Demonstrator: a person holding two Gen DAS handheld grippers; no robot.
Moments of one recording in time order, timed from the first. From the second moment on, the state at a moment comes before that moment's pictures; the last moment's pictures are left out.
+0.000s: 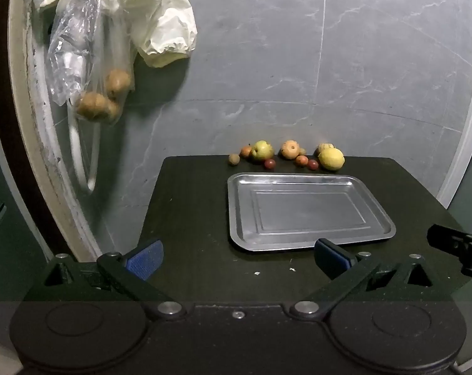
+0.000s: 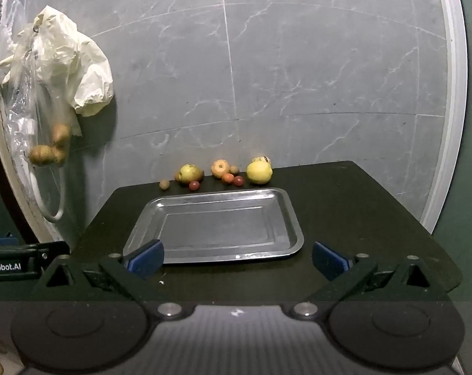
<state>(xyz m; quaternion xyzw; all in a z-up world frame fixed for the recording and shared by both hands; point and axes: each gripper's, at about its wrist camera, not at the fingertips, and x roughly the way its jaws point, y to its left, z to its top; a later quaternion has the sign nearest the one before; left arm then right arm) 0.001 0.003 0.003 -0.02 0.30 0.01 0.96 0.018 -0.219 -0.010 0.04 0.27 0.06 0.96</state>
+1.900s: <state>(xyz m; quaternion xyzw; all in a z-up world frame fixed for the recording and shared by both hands) 0.064 -0.016 -0.027 -0.02 0.38 0.04 0.92 0.063 -0.239 -0.043 0.07 0.35 0.08 0.93</state>
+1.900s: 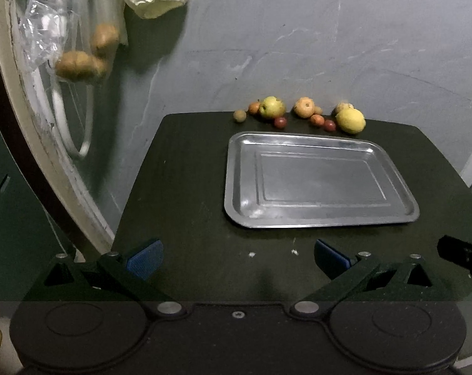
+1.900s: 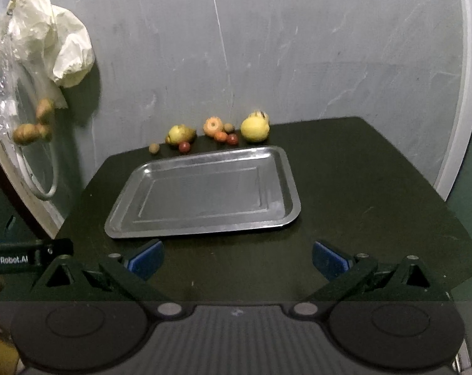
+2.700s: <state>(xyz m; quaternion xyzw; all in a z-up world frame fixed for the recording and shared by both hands) 0.203 -0.029 -0.012 -0.03 0.40 0.16 0.90 0.222 -0.254 -0.071 0.06 0.41 0.18 0.89</state>
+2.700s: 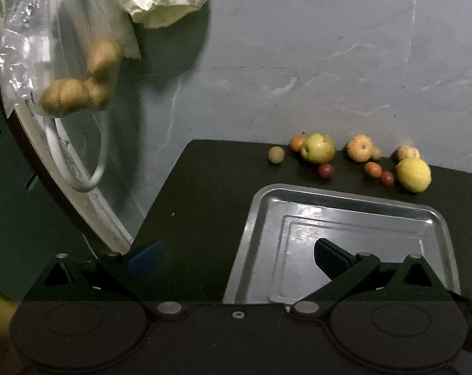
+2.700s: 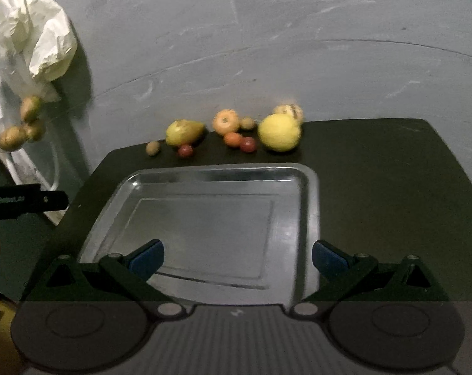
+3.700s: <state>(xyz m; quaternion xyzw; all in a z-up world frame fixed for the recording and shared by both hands) 0.372 0.053 -0.066 0.02 0.40 -0.01 0.92 0.311 -0.114 -0.076 0.00 0.35 0.14 0.93</state>
